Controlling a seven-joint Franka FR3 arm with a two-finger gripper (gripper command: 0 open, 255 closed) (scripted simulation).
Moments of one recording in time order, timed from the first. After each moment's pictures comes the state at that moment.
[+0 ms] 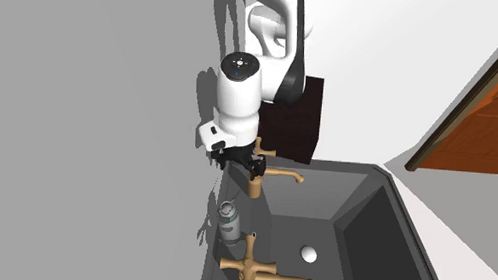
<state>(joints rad) -0.03 0.33 0.07 -2.10 -0.08 2.40 0.19</state>
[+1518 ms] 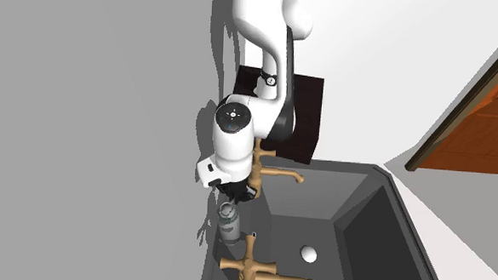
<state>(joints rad) -0.02 0.59 0.06 -1.94 -0.10 2.49 0.20</state>
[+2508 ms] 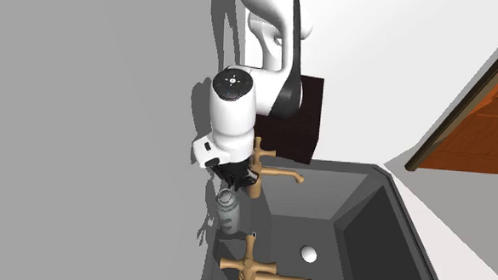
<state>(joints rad) -0.03 0.44 0.07 -1.95 -0.08 2.36 0.19</state>
